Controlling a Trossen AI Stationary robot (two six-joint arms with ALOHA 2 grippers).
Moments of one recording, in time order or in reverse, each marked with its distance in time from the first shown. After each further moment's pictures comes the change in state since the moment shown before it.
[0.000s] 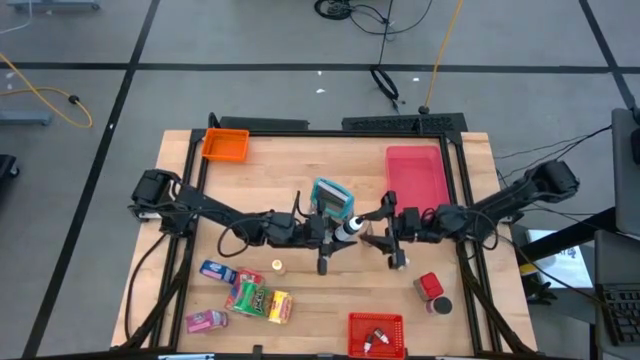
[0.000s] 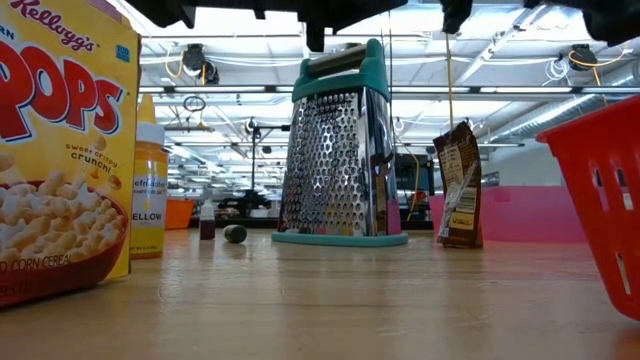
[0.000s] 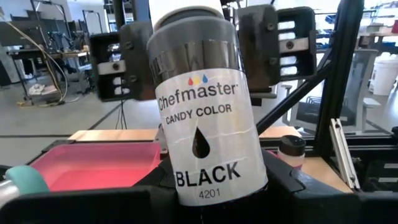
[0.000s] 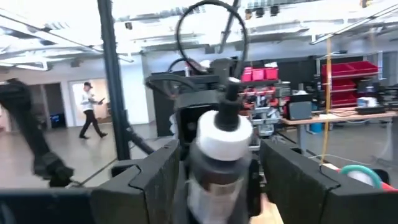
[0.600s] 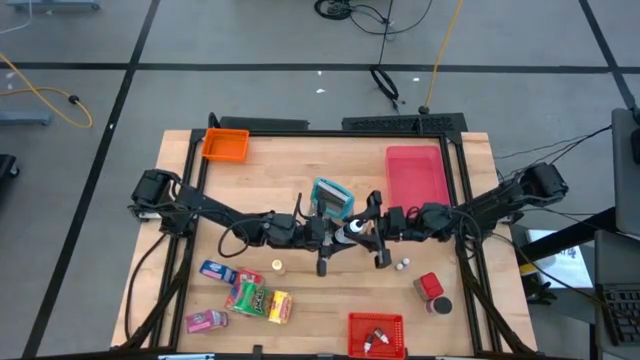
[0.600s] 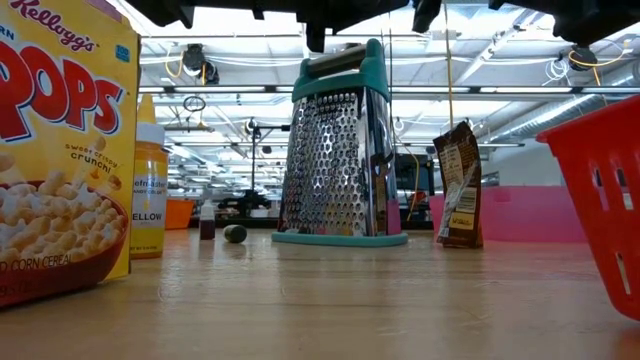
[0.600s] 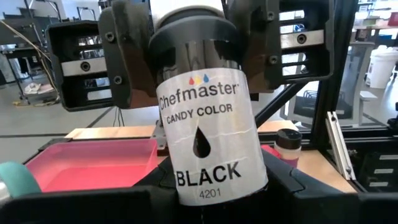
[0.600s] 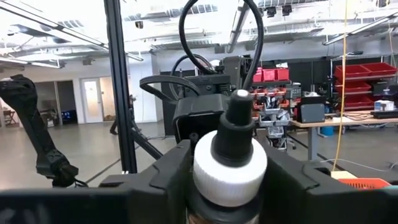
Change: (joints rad) left arm -0.001 0.000 0.000 -0.022 0.005 0.006; right arm -0.040 0.135 0.100 0.034 -0.101 0.002
